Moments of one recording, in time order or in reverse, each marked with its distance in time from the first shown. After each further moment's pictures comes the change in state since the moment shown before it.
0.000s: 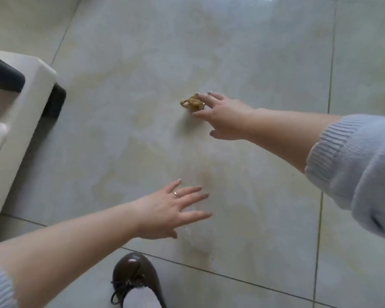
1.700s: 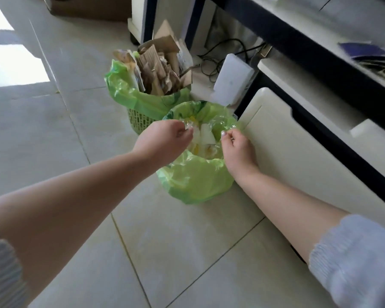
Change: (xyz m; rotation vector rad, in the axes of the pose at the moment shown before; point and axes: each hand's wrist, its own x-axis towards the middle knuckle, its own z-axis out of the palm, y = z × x) left_hand 0.292 0.246 -0.325 -0.486 0.692 0.071; right_hand -0.476 0.136 0.033 0.638 1.117 1.368
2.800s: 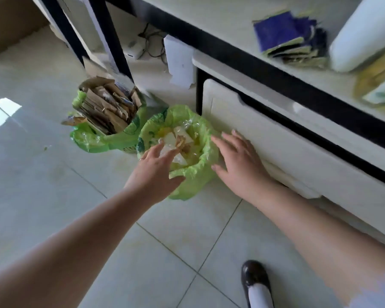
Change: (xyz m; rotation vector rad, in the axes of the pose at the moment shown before) left_hand 0.043 0.094 -0.035 0.441 -0.599 0.029; right_hand -0.002 -0.016 -0.124 -0.243 -0.351 0.095
